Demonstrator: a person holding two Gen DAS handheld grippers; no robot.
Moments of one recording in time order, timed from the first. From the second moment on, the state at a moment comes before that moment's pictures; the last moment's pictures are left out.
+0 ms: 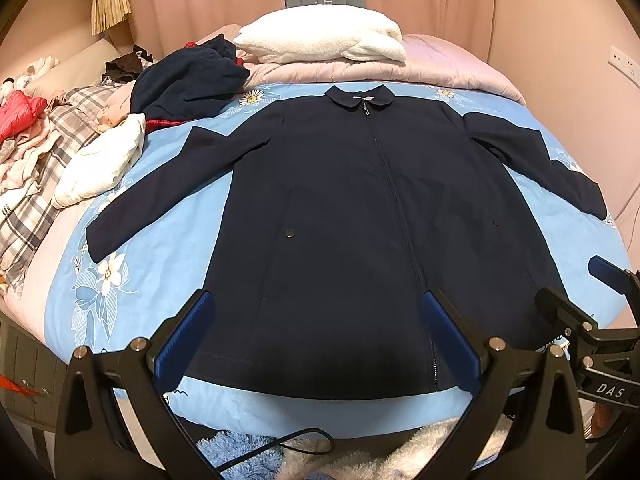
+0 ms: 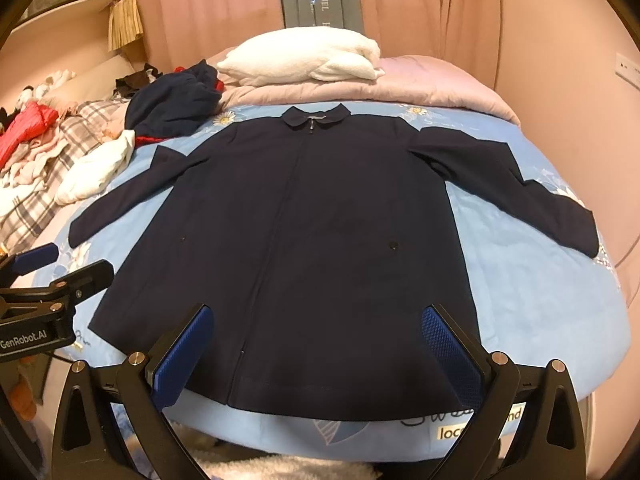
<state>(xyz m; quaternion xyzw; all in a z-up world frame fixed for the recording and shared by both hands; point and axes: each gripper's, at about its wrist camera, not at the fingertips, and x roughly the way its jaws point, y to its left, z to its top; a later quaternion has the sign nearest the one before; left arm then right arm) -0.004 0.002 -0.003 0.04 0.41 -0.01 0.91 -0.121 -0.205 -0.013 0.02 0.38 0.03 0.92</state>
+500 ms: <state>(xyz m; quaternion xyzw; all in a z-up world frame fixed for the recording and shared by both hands) -0.003 -0.001 -0.005 0.04 0.42 -0.01 0.91 -0.121 -0.205 -0.015 0.02 0.38 0.04 0.92</state>
